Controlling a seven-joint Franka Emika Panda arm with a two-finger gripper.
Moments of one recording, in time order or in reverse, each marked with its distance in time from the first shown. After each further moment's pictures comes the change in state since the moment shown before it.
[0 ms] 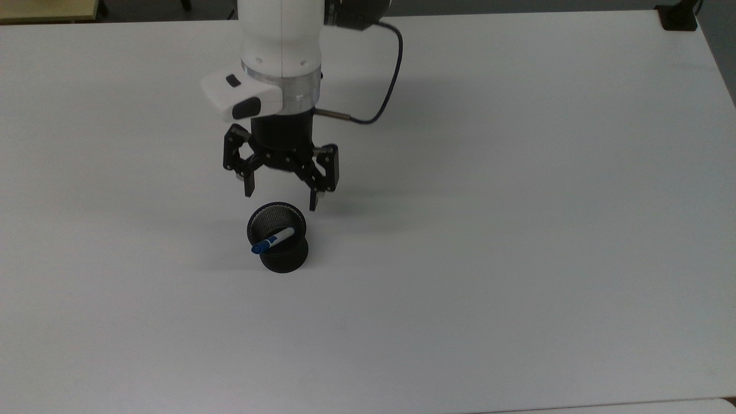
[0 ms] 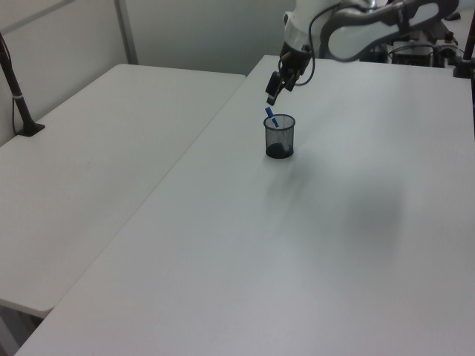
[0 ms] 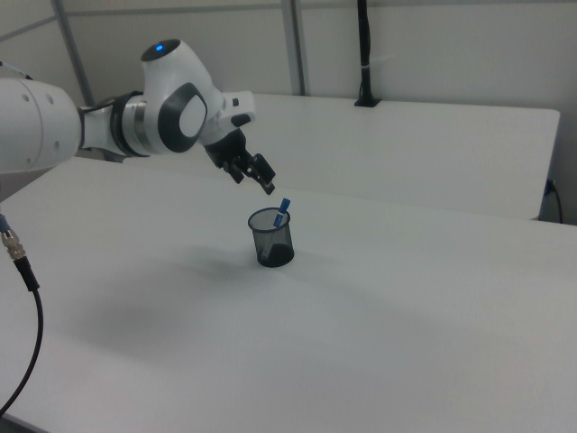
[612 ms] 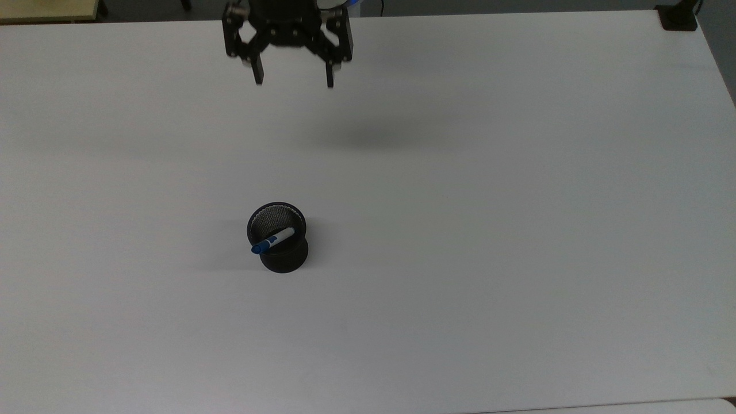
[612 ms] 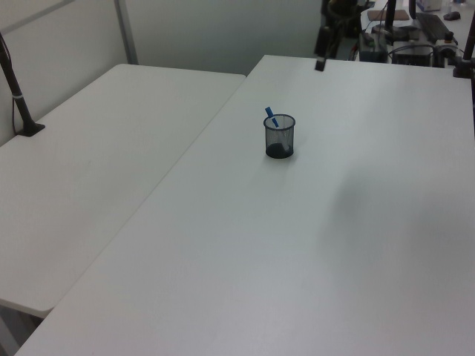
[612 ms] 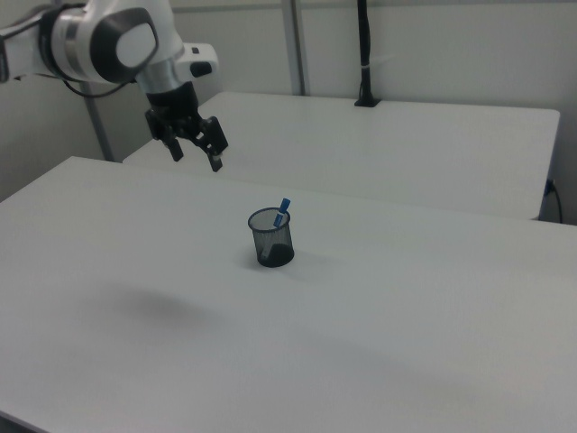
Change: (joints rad) arm 0.000 -0.264 0.000 0.004 0.188 -0.478 -0.258
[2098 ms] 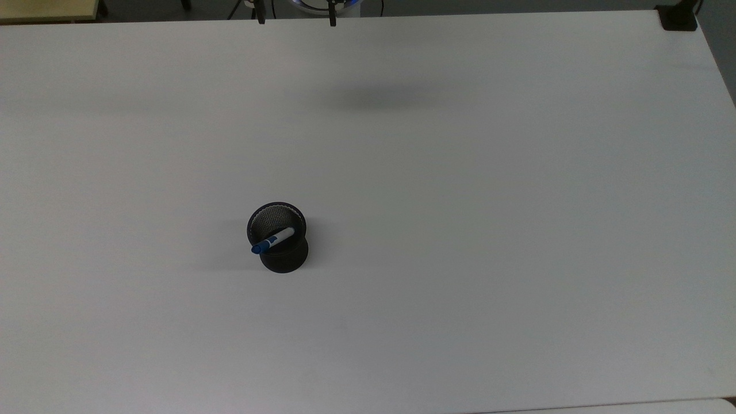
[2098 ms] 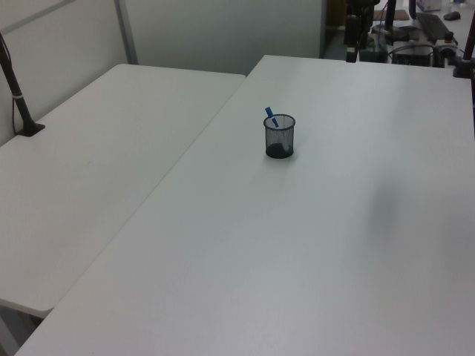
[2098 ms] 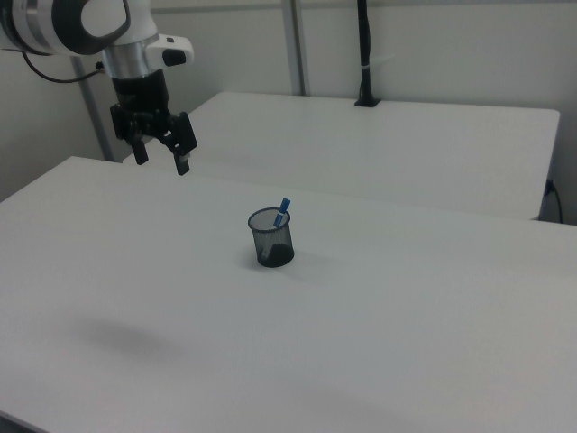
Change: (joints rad) arm 0.002 -0.102 0.001 0.006 0.003 -0.270 -0.014
